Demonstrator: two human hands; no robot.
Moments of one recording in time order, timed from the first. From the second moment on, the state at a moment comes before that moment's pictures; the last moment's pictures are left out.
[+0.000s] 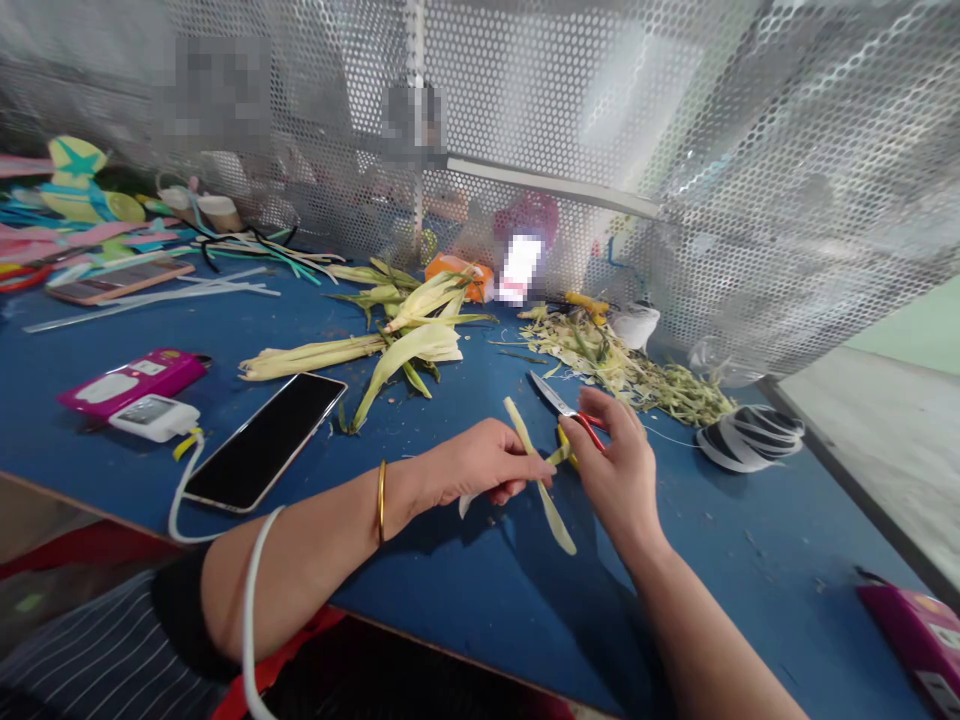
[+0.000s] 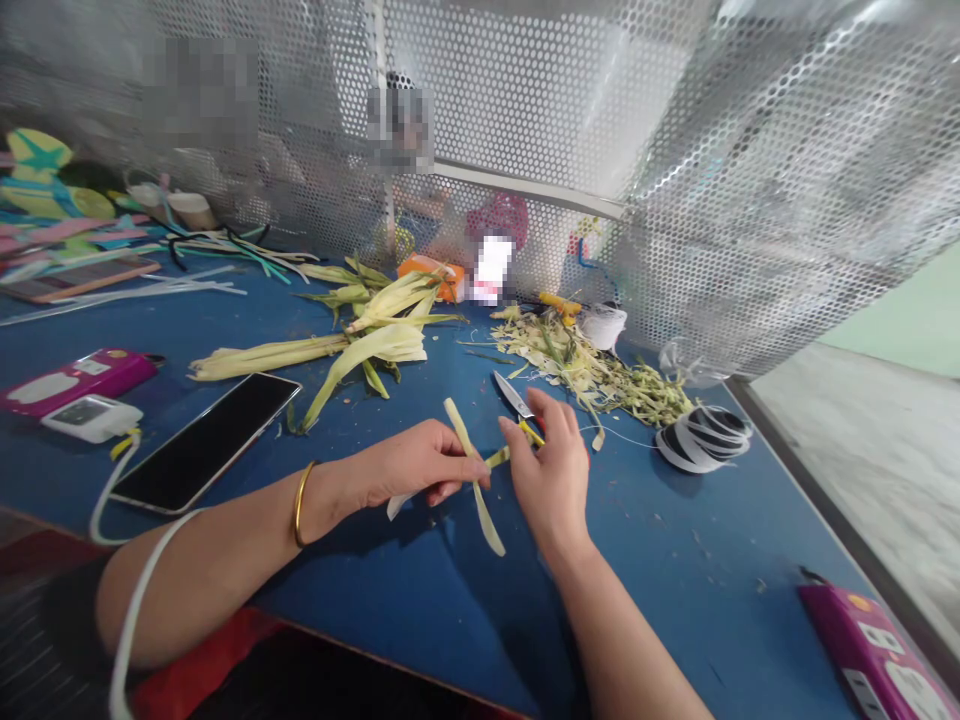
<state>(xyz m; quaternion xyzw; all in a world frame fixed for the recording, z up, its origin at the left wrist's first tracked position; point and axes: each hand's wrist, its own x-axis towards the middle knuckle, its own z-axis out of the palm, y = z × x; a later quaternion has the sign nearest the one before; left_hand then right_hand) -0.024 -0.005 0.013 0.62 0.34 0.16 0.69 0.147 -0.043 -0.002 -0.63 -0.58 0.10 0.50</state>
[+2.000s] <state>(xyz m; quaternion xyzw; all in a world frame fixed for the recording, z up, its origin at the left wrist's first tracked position) -0.027 0.000 0.024 0.38 0.34 0.29 0.81 0.143 -0.054 0.006 -0.56 -0.75 -0.06 0.35</state>
